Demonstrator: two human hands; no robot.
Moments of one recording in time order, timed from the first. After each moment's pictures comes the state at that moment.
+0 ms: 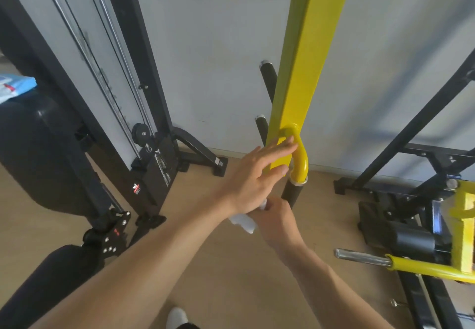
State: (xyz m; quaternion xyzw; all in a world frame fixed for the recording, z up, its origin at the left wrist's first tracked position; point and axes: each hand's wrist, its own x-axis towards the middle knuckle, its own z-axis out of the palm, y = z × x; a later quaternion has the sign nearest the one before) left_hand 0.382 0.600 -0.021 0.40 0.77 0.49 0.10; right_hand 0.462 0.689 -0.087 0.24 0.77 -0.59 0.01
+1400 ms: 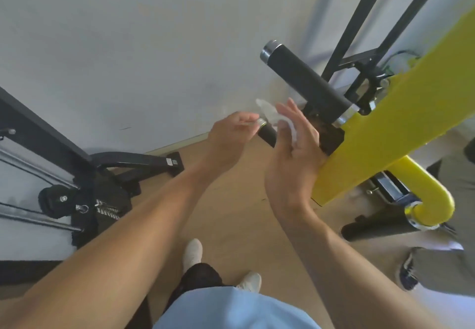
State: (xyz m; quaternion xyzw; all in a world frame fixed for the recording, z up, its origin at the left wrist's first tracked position) left_hand 0.104 0.634 -0.094 0.36 0.75 0.48 0.27; right_hand 0.222 0.650 -0.066 0.43 0.64 -0.40 -0.50
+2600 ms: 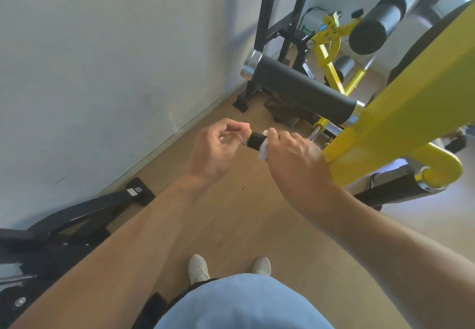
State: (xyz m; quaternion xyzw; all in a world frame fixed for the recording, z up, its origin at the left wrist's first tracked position) left_hand 0.066 0.677 -0.114 0.49 0.64 0.46 0.38; right_hand 0.216 0.690 -0.079 0.54 0.83 0.08 -0.02
